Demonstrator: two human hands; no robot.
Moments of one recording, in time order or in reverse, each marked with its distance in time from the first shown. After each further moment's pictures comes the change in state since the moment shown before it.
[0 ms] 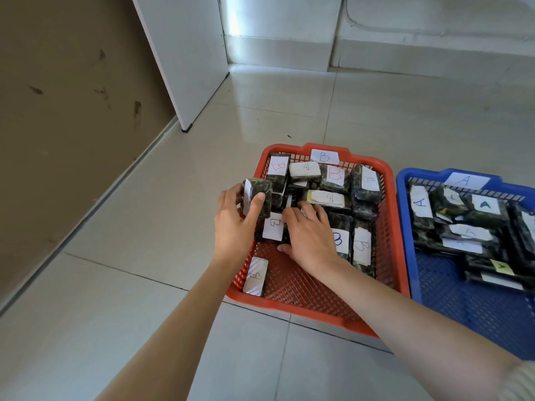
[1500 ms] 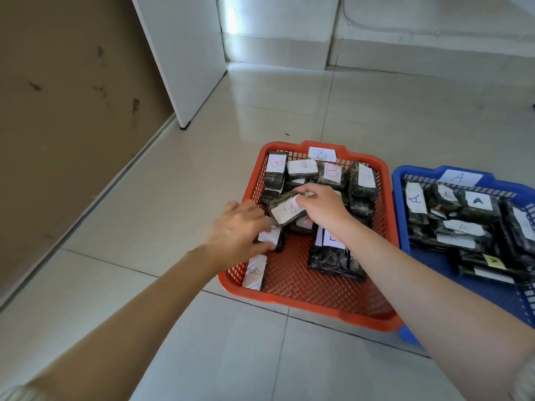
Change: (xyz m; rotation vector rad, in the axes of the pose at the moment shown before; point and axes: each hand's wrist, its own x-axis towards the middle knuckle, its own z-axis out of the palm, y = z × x) left_hand 0.004 -0.005 -0.026 0.860 -0.475 0.849; right_hand 0.027 0.025 -0.047 0.971 -0.154 0.529
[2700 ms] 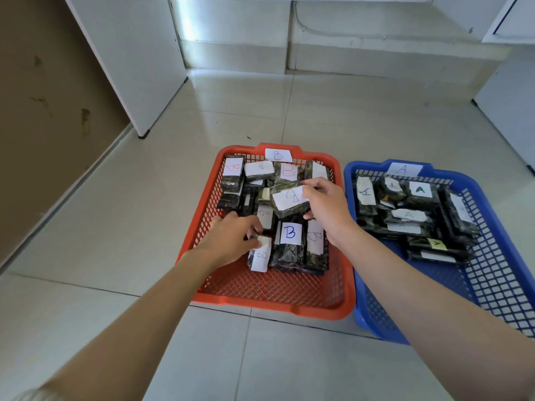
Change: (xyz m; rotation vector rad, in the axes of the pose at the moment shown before) left_hand 0.044 0.045 0.014 -0.337 -0.345 -0.299; right_hand -0.027 0.025 -0.060 0.291 0.280 0.029
